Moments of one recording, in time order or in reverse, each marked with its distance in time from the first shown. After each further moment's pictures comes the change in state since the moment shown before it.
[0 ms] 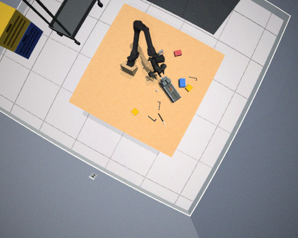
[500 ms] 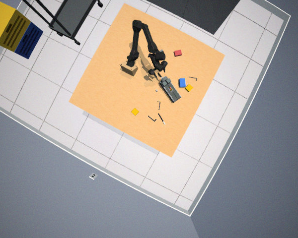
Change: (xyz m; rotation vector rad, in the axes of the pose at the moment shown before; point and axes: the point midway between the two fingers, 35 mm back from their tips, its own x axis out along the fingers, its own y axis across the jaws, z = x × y) arm -0.043 0.000 0.043 -0.001 -0.005 0.000
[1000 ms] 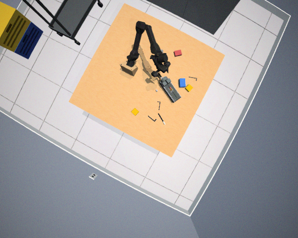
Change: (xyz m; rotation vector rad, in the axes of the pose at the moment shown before) arm -0.003 0.006 0.054 -0.049 0.004 0.076
